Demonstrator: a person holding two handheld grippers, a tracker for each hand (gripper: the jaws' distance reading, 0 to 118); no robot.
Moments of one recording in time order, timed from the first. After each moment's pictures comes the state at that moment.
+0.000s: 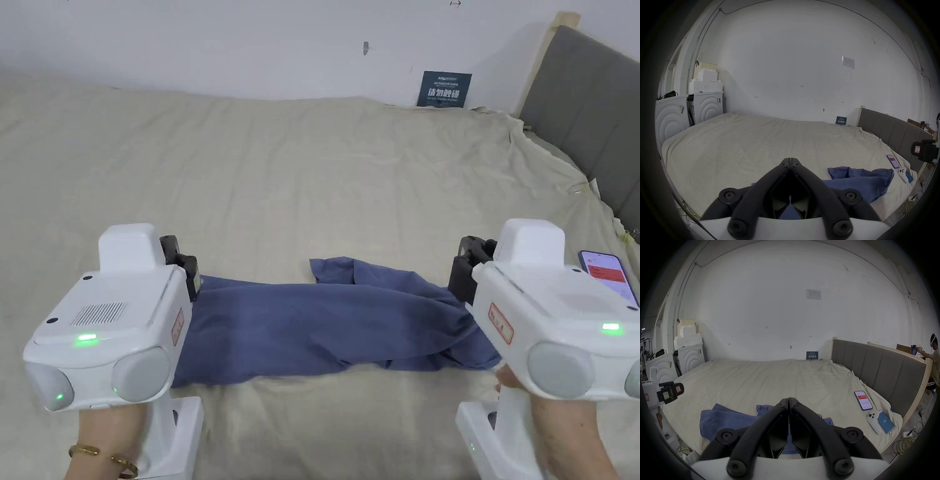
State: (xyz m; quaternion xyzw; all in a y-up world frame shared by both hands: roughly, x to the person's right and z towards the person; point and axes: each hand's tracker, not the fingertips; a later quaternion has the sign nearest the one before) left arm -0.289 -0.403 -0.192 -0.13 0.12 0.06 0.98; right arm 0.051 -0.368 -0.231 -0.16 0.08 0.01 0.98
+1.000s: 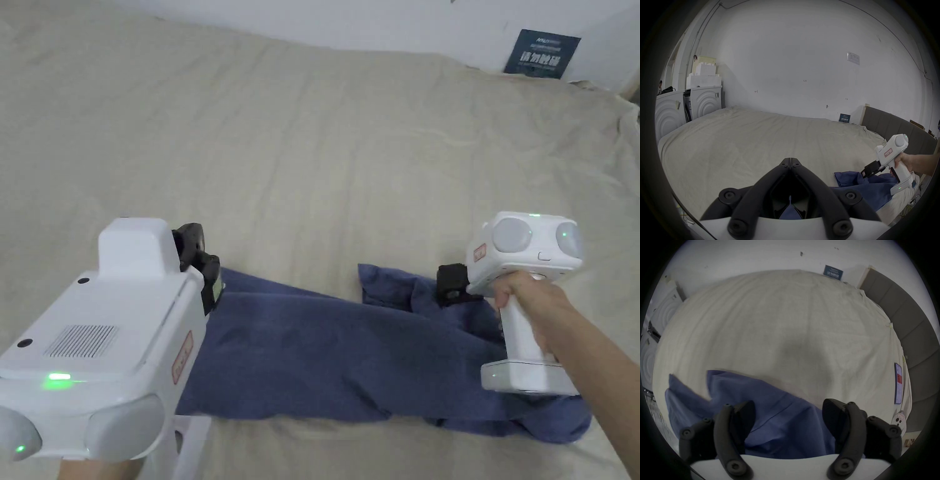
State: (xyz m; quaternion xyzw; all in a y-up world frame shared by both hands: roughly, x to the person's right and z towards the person) left arm -0.310 -0.415 -0.253 -0.15 0.12 0.08 0.98; right arm -0.007 -0.488 -0.527 -0.56 0.05 0.10 0.82
